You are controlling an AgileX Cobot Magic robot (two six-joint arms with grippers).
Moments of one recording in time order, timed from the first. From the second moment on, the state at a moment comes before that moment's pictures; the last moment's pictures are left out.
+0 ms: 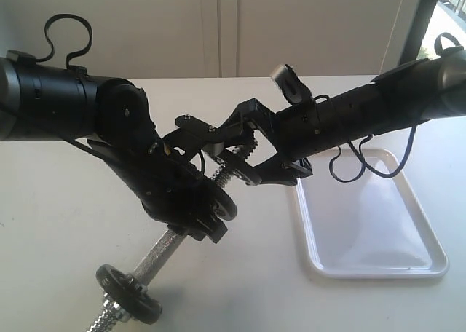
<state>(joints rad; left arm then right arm) -0.72 1.74 -1.15 -0.27 0.69 0.27 0.26 1.94 -1.19 1.32 1.01 -0.78</state>
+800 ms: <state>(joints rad) -0.72 1.74 -1.15 -0.27 0.69 0.27 0.26 1.94 -1.19 1.32 1.01 -0.79</state>
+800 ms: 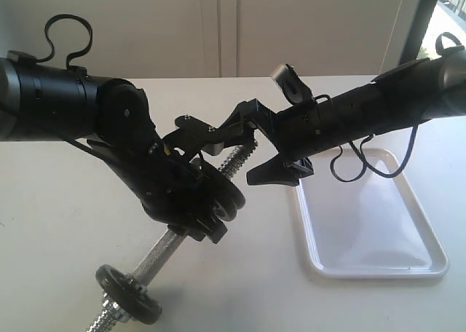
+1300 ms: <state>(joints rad) -0.72 1.75 -1.15 -0.27 0.68 0.27 0.12 1.91 -1.22 1.28 1.20 -0.79</state>
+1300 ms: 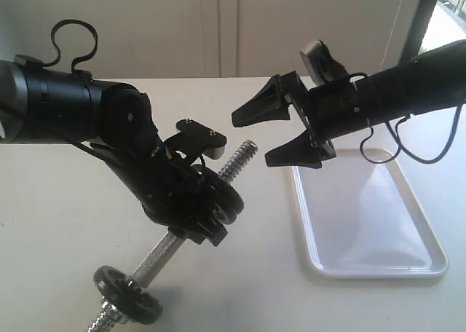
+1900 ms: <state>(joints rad) -0.72 1.75 -1.14 -0.28 0.66 0.26 -0.06 1.71 -1.19 1.30 1.21 -0.78</state>
